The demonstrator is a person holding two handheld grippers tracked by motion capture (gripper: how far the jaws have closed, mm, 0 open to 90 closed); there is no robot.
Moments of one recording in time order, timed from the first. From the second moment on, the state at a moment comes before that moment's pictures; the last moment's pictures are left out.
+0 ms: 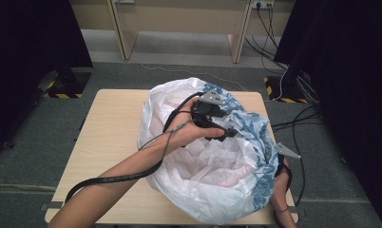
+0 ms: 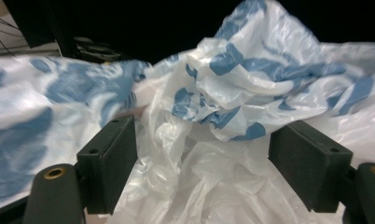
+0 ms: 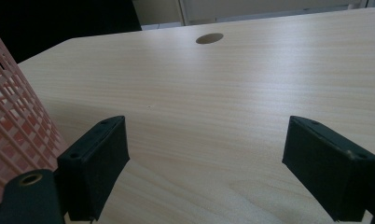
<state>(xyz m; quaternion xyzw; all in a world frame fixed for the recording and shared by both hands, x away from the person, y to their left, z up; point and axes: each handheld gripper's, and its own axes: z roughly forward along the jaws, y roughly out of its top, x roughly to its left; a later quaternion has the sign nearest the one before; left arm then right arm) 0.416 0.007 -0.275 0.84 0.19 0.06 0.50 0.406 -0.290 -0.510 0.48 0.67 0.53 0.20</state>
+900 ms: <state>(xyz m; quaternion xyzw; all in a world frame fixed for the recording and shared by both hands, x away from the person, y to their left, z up) 0.401 0.040 -0.239 0.82 0.18 0.09 0.53 0.406 -0.290 -0.510 0.48 0.67 0.53 0.20</state>
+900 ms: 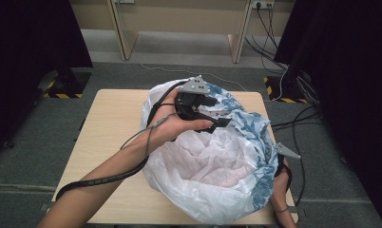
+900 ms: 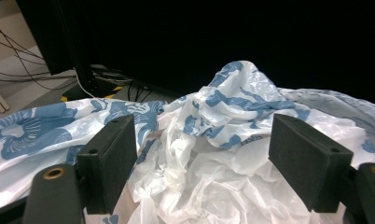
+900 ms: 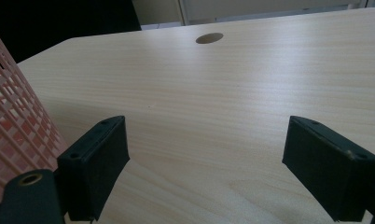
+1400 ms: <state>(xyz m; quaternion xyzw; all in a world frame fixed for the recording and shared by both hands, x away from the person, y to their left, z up) 0.375 0.074 -0.218 0.80 0.17 0.11 0.56 0.406 -0.290 -0.510 0.48 0.67 0.53 0.20</state>
